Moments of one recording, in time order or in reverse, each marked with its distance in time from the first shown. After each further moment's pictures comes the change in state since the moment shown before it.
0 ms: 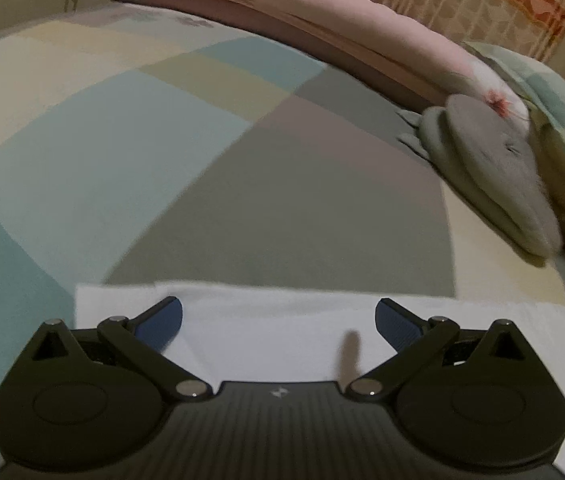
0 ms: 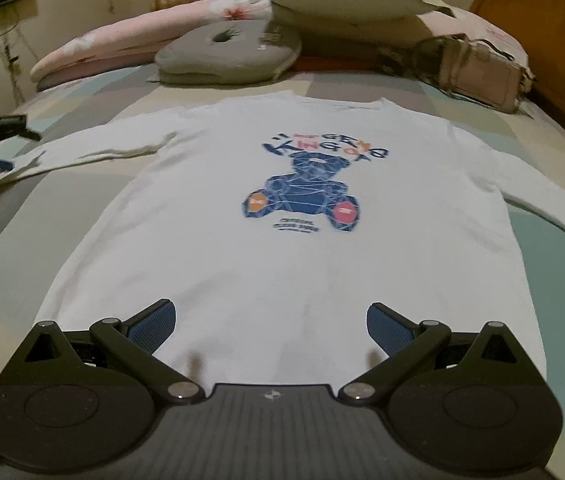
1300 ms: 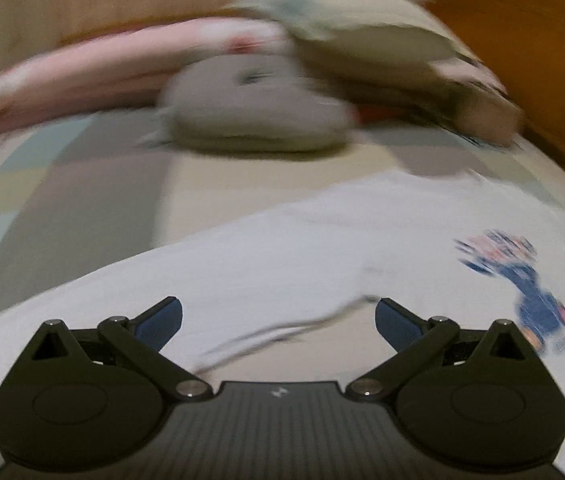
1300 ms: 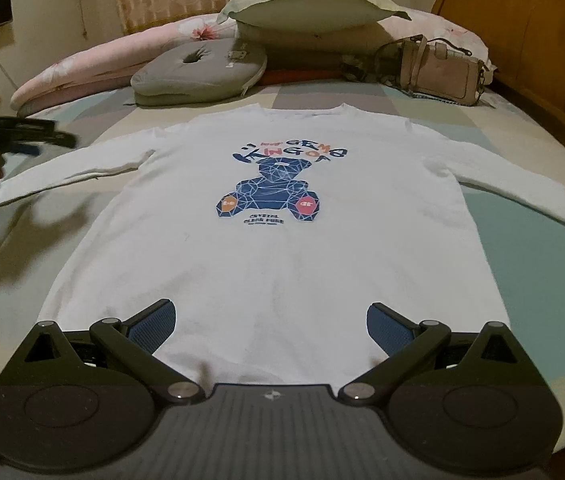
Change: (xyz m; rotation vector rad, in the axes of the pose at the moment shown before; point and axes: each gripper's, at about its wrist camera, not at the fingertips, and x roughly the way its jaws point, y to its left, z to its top) left arm -0.075 -0.223 -0.110 0.638 -0.041 -0.214; right arm -0.033 -0.010 -0.021 0.057 -0.052 -0.047
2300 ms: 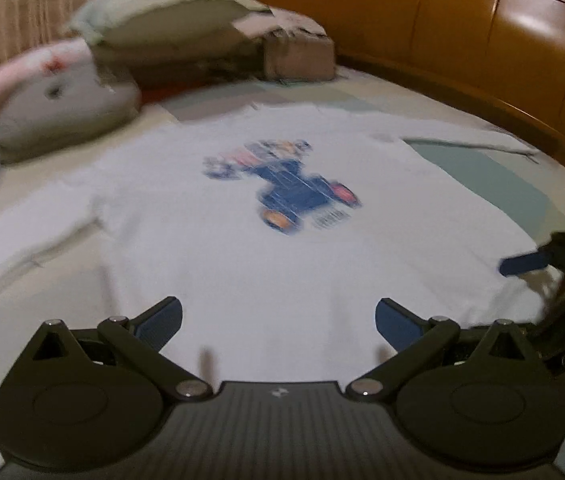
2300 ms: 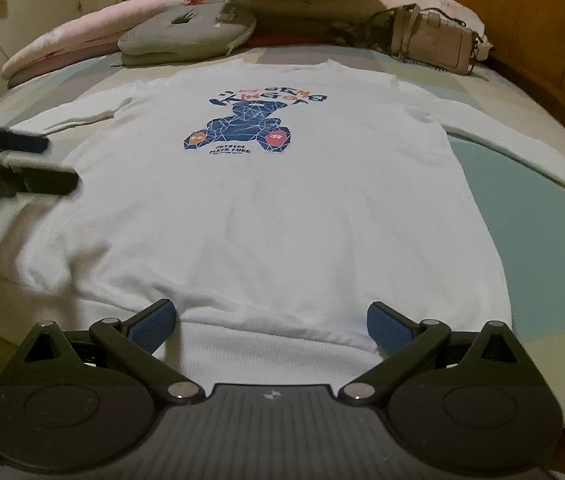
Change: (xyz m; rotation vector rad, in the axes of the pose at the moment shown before) left arm -0.060 -0.158 -0.092 0.203 0.048 -0.292; right arm 0.016 -0.028 -0.038 -0.003 0.070 -0.009
